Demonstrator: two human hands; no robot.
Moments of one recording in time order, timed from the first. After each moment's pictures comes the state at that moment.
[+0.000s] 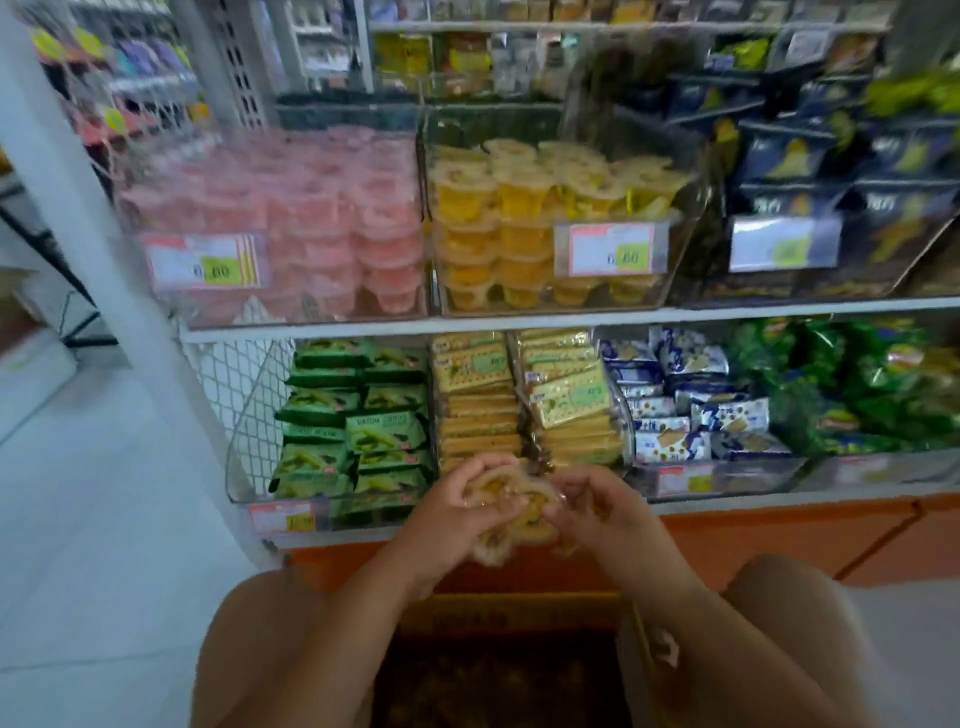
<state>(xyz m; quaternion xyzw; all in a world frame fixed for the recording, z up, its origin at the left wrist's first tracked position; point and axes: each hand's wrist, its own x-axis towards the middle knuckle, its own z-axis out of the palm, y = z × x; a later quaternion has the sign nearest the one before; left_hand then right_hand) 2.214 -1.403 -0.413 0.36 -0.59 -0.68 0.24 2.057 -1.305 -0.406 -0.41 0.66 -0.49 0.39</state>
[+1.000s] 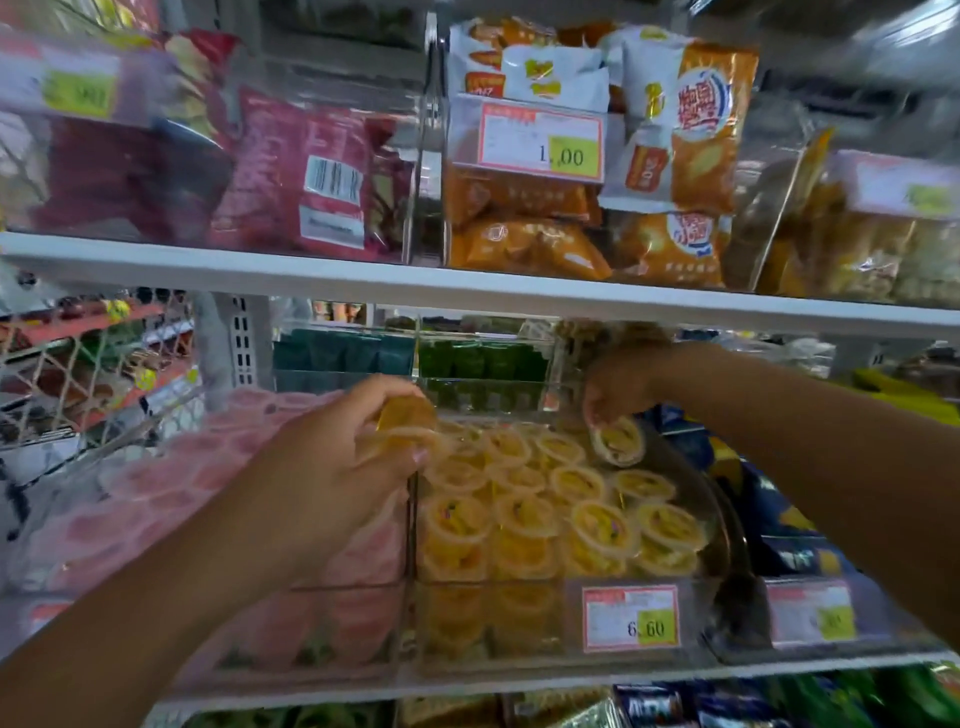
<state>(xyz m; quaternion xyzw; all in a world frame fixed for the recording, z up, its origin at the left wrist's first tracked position) 2.217 -1.544 -0.138 0.31 -0.82 -0.28 0.38 1.896 -1.582 -0.078 -0.66 0.72 0.21 -0.04</state>
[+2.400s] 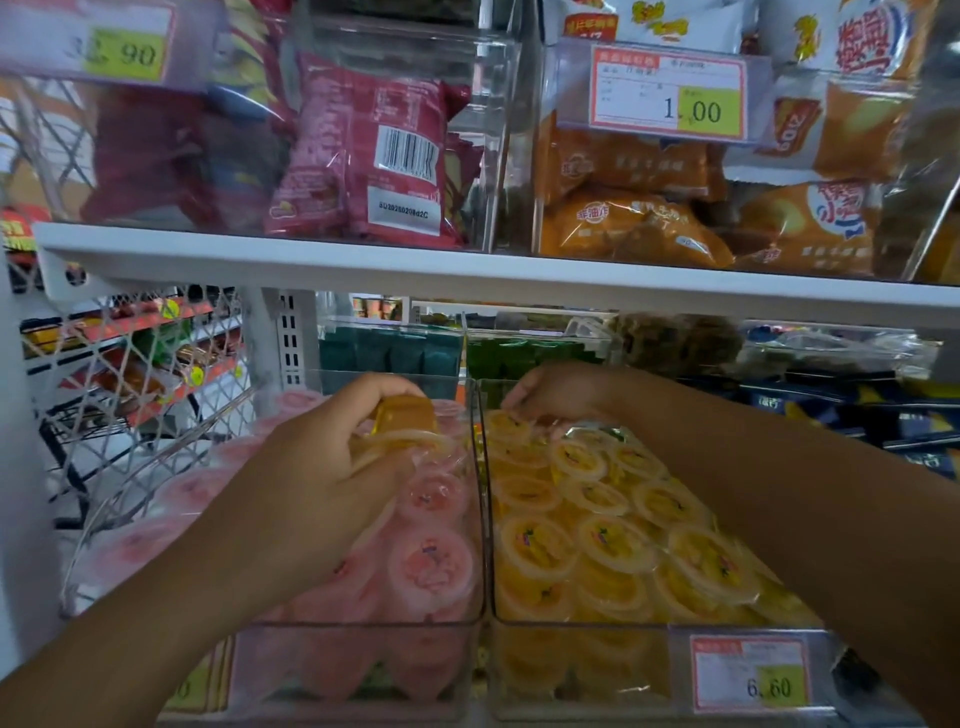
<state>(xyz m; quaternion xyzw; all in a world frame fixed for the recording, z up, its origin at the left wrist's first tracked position) 2.248 -1.588 -0.153 0.33 -0.80 -0.25 0.43 1.973 -1.671 -0.125 -0.63 0.72 -0.18 0.24</state>
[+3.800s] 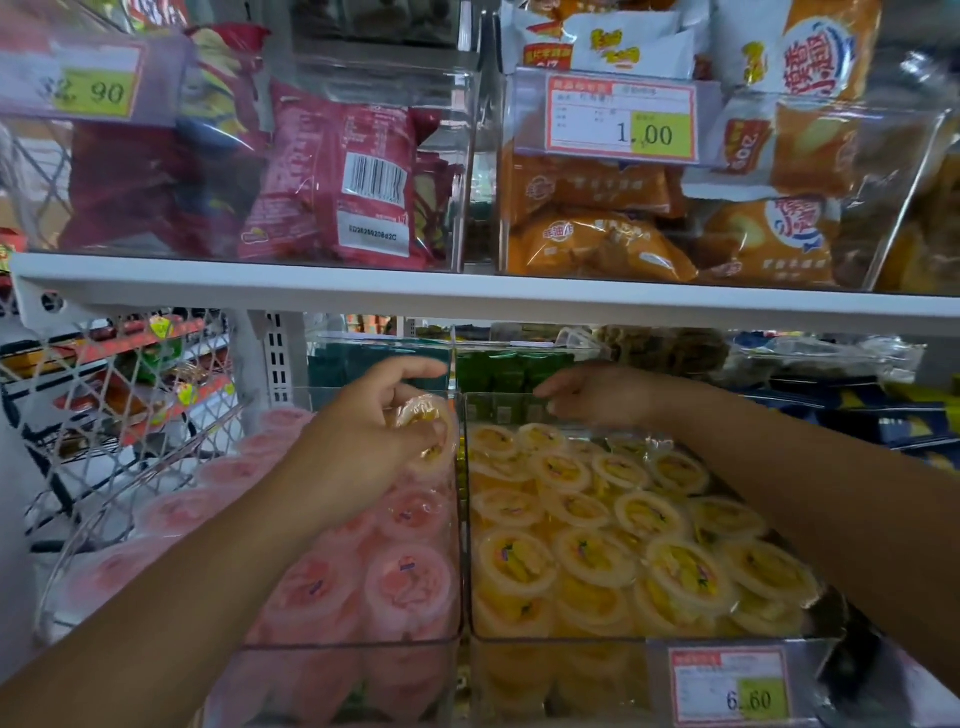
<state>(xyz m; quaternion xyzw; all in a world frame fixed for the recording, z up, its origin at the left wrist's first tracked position) 2.205 -1.632 -0.143 0.34 -0.78 -0.32 0.42 1.947 -1.624 -0.105 -0.65 0.72 -0.17 0.15</state>
